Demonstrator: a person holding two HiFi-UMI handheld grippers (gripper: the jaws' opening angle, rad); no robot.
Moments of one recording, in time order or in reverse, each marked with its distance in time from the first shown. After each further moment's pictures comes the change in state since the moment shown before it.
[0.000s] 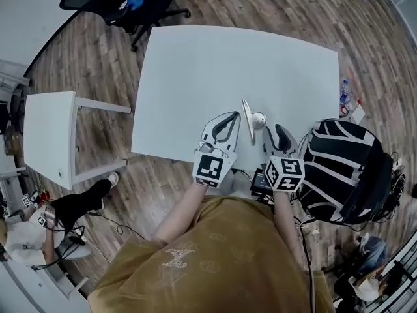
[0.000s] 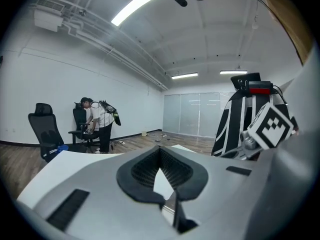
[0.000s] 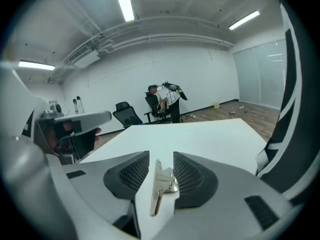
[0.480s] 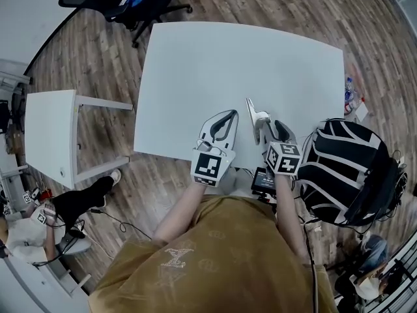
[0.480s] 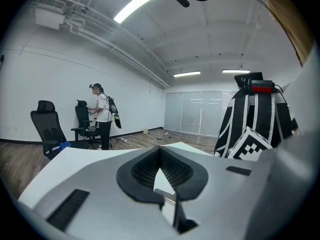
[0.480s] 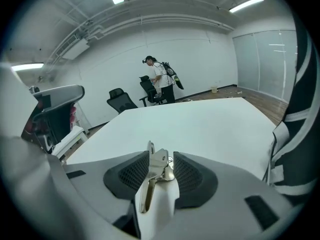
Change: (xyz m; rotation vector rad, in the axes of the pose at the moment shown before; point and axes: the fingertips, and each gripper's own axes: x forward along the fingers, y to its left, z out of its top) left arm -0.004 0.018 -0.014 -0.018 0.025 0.013; right arm 0.051 -0.021 -0.058 0.055 0.188 -0.018
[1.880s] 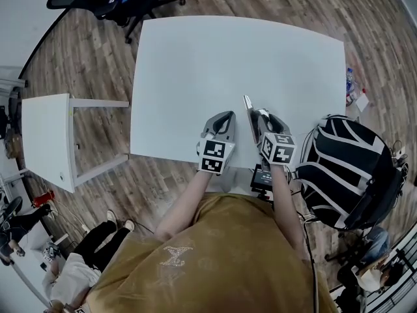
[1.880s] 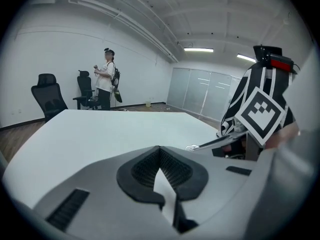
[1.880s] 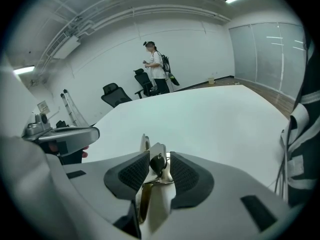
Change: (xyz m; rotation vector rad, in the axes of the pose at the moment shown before) left arm 0.038 0.009 -0.124 -0.101 0.323 0.009; right arm 0.038 -0.008 -0.017 0.058 0.082 -0.015
